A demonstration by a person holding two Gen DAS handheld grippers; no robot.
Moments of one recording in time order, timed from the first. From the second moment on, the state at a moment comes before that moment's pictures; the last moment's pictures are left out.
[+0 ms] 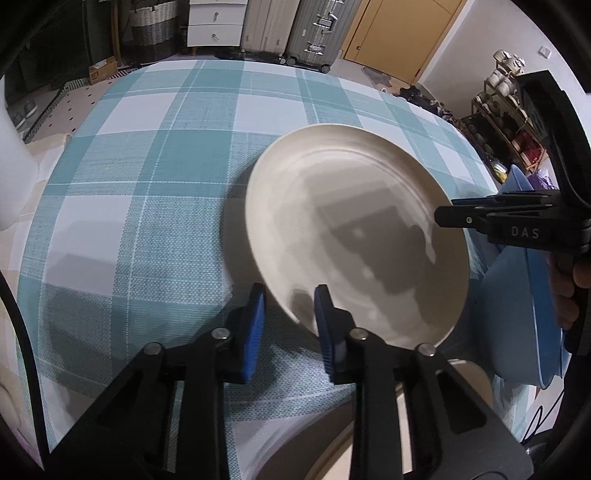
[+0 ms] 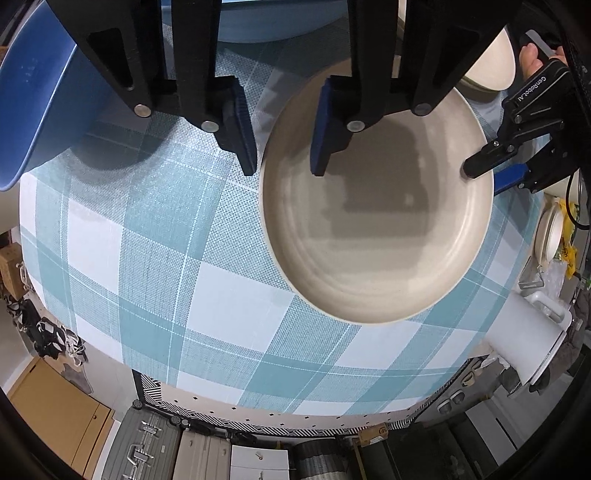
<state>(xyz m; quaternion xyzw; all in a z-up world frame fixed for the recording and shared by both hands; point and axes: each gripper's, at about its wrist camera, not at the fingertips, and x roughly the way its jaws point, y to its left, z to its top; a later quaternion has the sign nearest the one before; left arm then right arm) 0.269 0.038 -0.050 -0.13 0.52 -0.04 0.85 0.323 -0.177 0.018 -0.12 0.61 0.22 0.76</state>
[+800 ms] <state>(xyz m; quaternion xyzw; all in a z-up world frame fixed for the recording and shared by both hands) 0.254 0.042 -0.026 -0.12 0.49 -0.02 0.86 0.314 -0.176 0.036 -0.12 0.57 0.22 0.78</state>
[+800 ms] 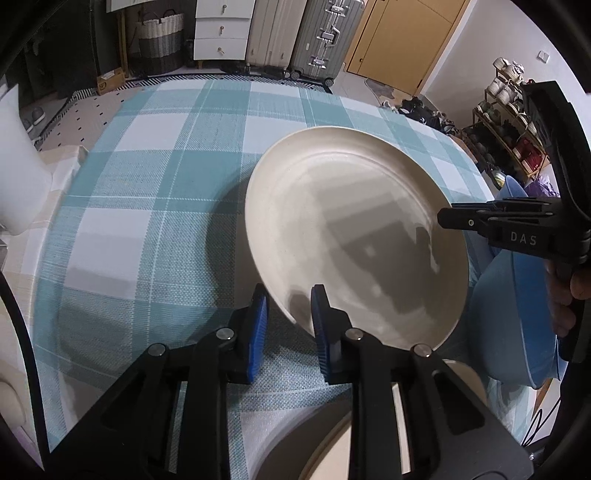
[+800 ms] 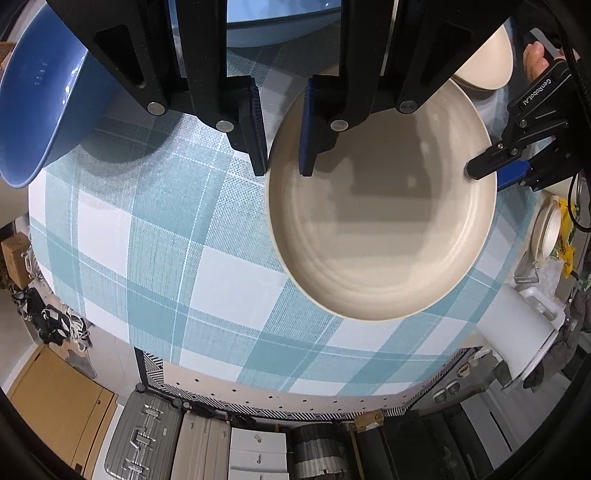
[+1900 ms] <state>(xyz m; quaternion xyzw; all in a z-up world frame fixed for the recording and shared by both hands) 0.176 0.038 0.037 -0.10 0.45 -0.01 0.89 0.248 -0.177 0.099 -0.10 0.51 0.25 0.82</state>
